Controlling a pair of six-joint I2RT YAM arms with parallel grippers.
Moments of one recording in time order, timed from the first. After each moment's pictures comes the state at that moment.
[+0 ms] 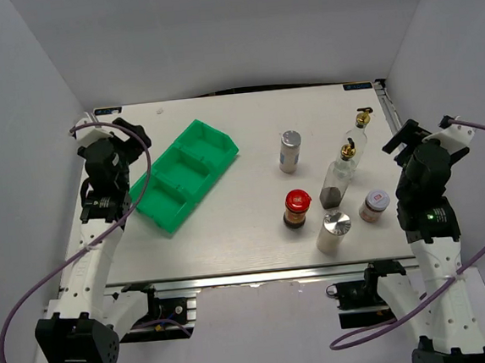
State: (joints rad) left arm -0.08 1.01 0.94 -0.03 -0.27 -0.49; right arm 0.02 0.67 0.86 -0.31 0.52 0.26
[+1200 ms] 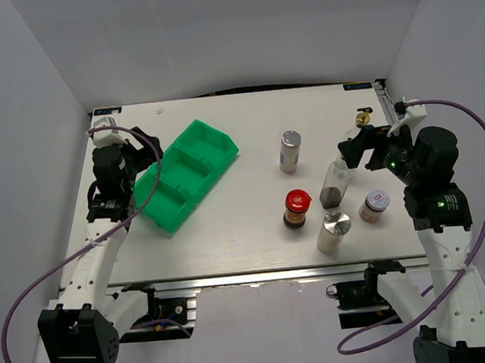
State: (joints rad) left arm -0.08 1.03 0.84 0.01 -0.09 -0.41; right arm 0.02 0.76 1.07 -0.54 -0.36 0.17
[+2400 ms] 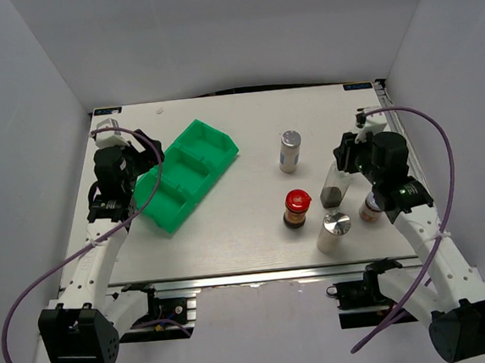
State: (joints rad) left arm -0.08 1.03 0.83 -0.01 -0.07 -0.40; right arm 0.21 0.89 0.82 -0.26 -0.03 0.07
